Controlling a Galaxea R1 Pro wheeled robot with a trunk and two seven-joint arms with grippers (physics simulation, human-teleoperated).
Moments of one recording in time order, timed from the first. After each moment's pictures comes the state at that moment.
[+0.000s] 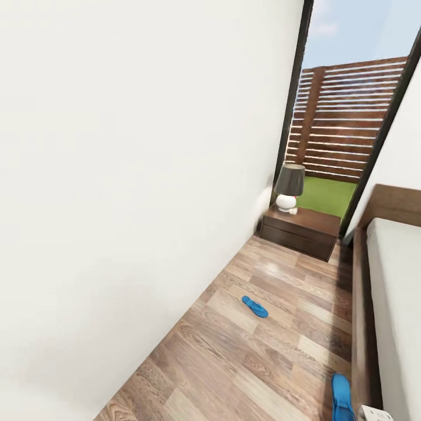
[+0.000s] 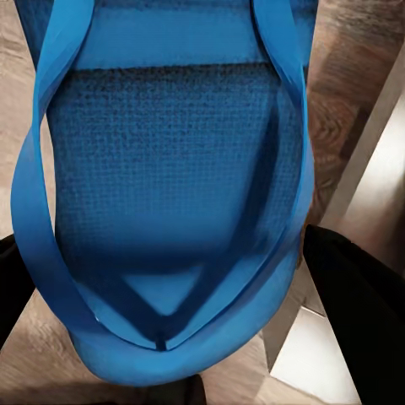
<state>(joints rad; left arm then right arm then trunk) -0.27 -0.02 -0.06 -0.08 0.20 -0.15 0.08 -0.44 -0.35 0.20 -0.05 -0.47 -0.01 0.38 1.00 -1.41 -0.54</state>
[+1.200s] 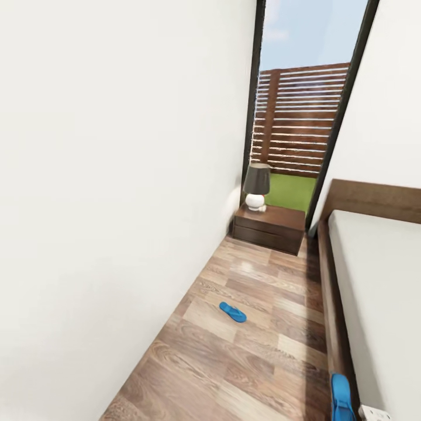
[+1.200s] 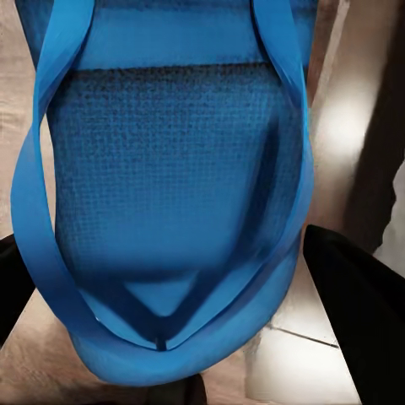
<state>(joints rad) -0.27 -0.02 -0.06 -0.08 0.21 -0.15 0.08 -0.44 -0.35 0.20 -0.06 -0.47 -0.01 0.38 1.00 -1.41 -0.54</state>
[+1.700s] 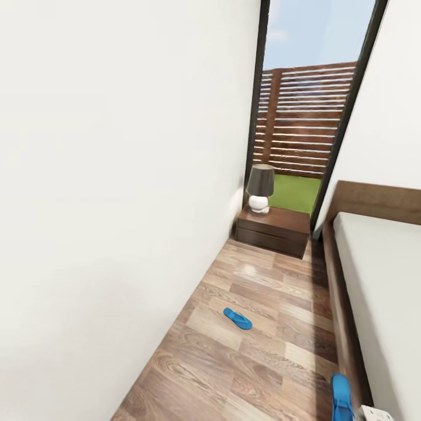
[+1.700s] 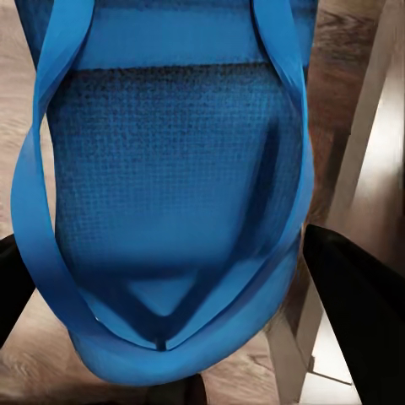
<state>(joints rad) -0.27 -0.02 -0.06 -0.08 0.21 -0.15 0.08 -0.44 -0.35 0.20 -0.06 -0.47 -0.01 0.38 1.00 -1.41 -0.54</state>
